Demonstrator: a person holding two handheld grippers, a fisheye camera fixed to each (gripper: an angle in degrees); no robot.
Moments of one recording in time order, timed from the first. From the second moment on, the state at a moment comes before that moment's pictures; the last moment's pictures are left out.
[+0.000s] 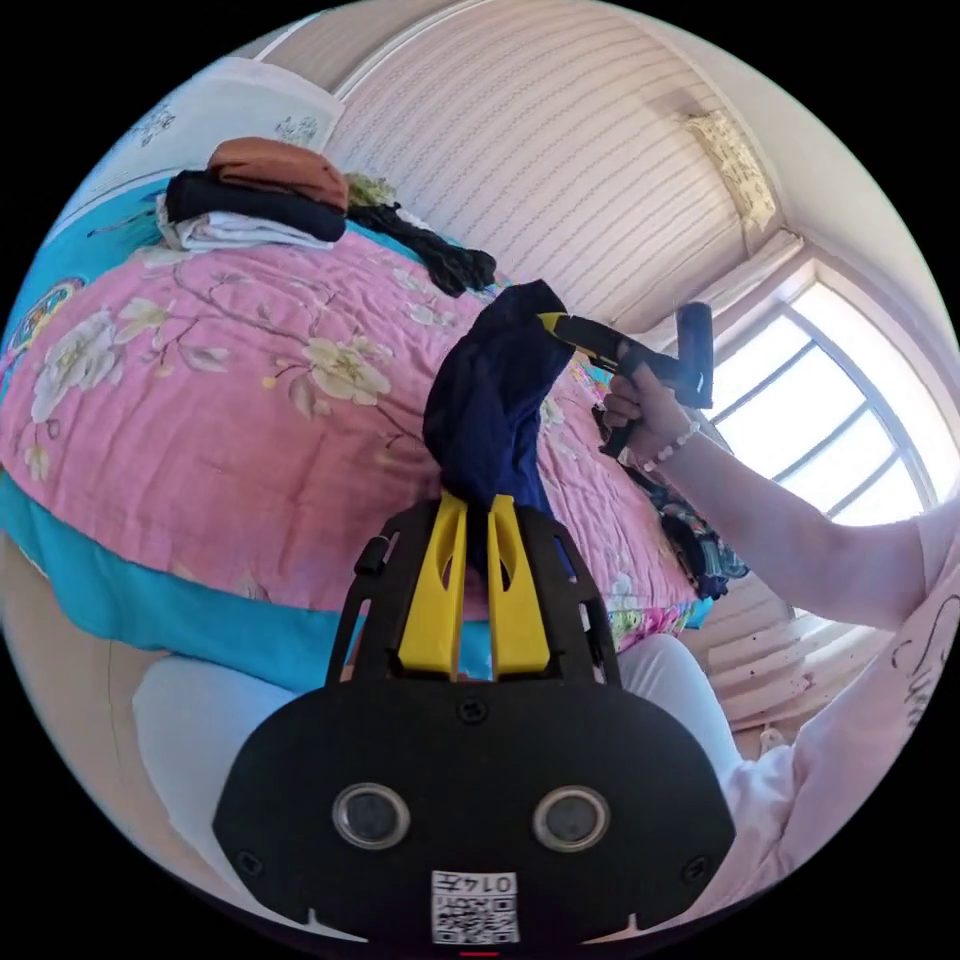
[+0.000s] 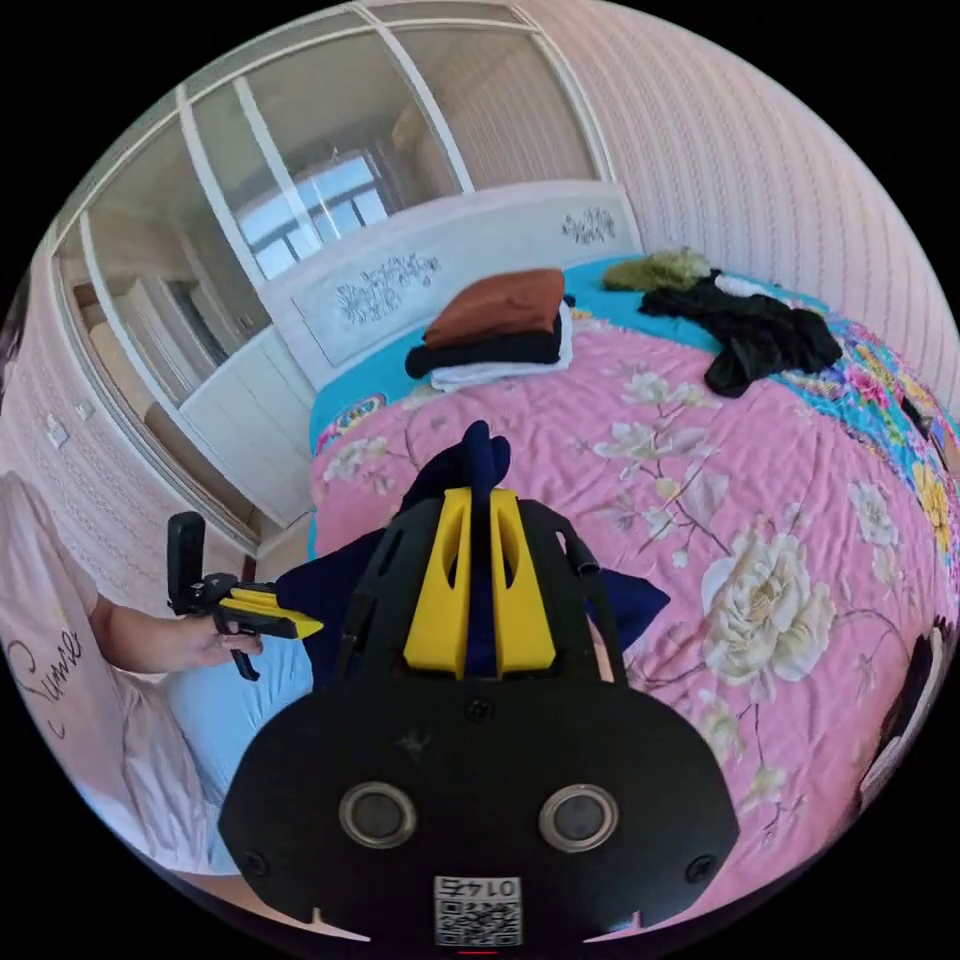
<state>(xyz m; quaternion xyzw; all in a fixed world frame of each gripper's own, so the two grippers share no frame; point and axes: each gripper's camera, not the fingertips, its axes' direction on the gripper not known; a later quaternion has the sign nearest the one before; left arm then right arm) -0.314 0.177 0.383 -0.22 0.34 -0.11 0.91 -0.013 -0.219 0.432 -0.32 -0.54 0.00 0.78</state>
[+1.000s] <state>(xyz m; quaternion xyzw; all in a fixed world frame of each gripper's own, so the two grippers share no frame) -0.009 -0.067 0.356 -0.10 0.47 0.13 0.87 0.324 -0.314 0.364 -0.26 -0.28 0.14 0.91</state>
